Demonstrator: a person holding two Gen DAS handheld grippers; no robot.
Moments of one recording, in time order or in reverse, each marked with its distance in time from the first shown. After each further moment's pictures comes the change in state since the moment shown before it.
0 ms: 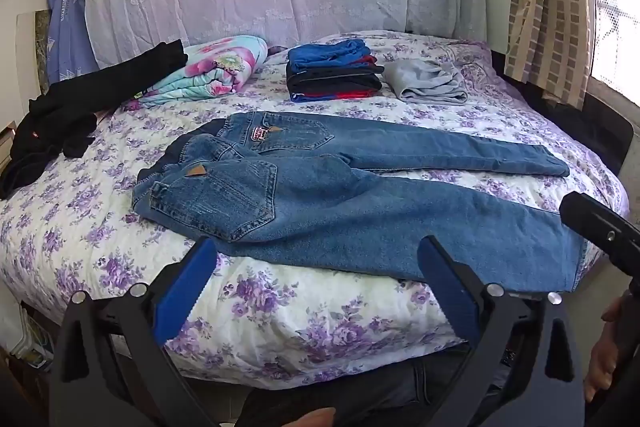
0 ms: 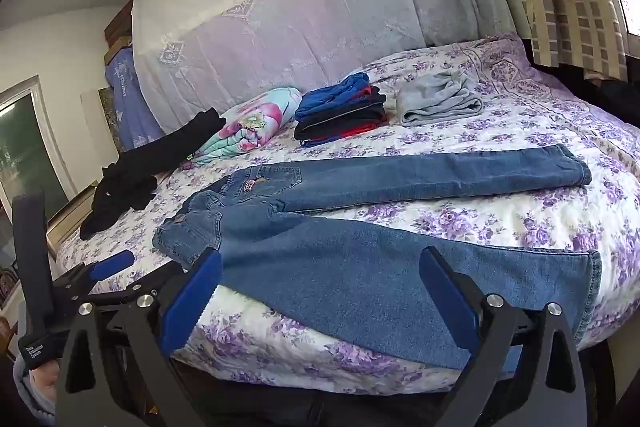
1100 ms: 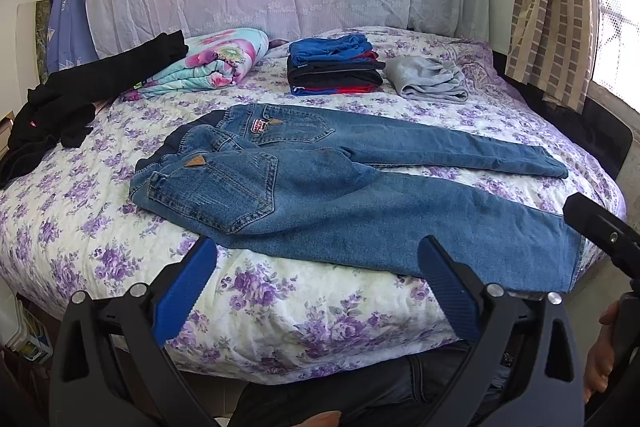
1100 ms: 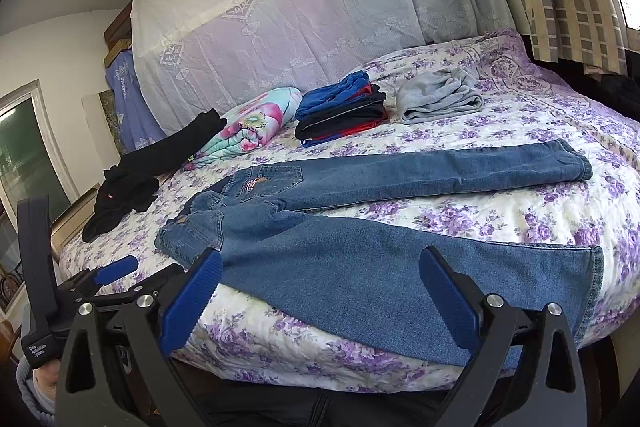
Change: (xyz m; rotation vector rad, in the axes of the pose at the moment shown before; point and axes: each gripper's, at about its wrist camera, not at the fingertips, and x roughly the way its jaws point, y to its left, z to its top) left arm 0.004 0.000 -0.006 -0.028 0.029 -0.028; right arm 0.000 0.001 -0.004 0.010 0.000 0.004
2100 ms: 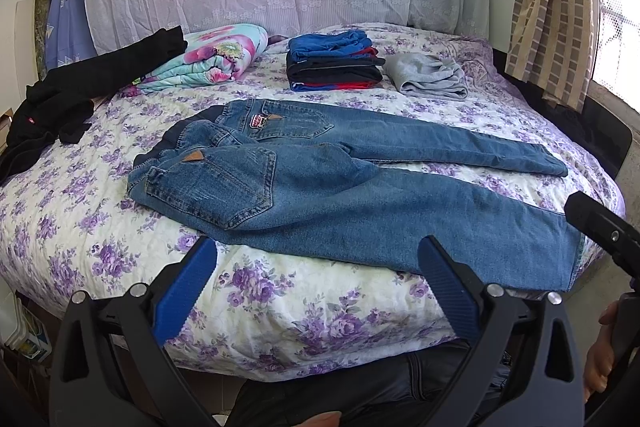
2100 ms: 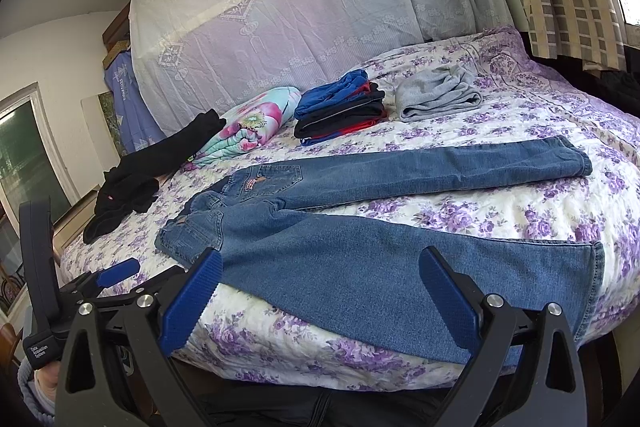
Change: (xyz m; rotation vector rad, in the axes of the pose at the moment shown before) left arm 0.000 -0.002 -0.004 -0.002 0.007 -0.001; right arm 0.000 -0.002 -0.001 0.008 0.004 0.004
